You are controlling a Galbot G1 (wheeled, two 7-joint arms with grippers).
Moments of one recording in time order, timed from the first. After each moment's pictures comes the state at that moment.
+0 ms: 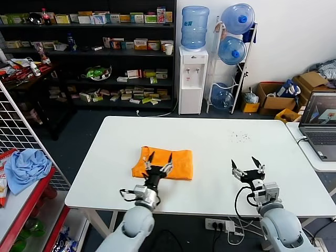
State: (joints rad) left arm 1.02 -1.35 -0.02 -1.50 -0.33 -0.19 -0.21; right arm -1.28 1.06 0.48 1.82 0.36 -0.22 0.10
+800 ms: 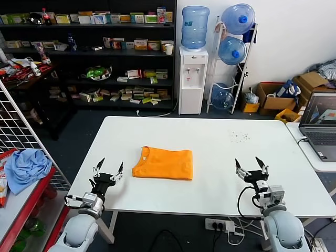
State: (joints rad) left arm 1.20 -1.12 -0.34 -1.58 -0.21 -0.11 -0.09; right arm -1.27 1.28 0.66 1.76 0.18 -0.19 -0.12
